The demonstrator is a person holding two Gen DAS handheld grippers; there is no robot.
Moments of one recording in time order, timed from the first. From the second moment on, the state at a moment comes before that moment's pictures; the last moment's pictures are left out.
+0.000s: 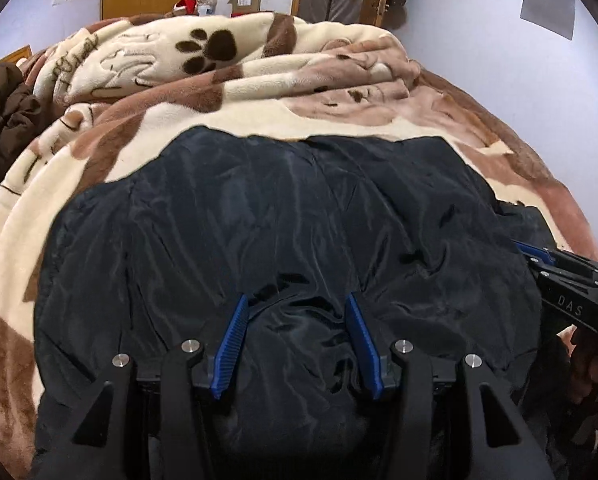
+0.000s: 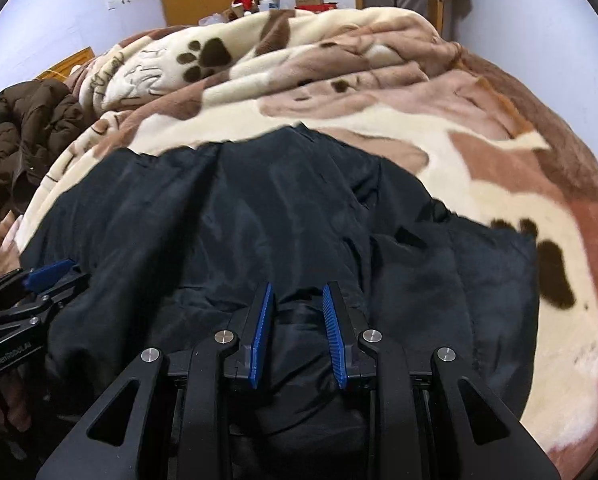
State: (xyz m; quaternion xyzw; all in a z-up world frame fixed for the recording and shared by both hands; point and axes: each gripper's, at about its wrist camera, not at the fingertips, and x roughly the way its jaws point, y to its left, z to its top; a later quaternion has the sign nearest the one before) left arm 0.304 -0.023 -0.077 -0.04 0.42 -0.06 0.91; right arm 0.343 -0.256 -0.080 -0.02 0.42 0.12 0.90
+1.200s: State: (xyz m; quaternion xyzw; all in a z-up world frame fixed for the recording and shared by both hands) left arm 0.232 -0.045 -0.064 -0.03 0.46 -0.07 0.88; right arm 0.183 -0.295 -0.036 0.04 0.44 0.11 0.89
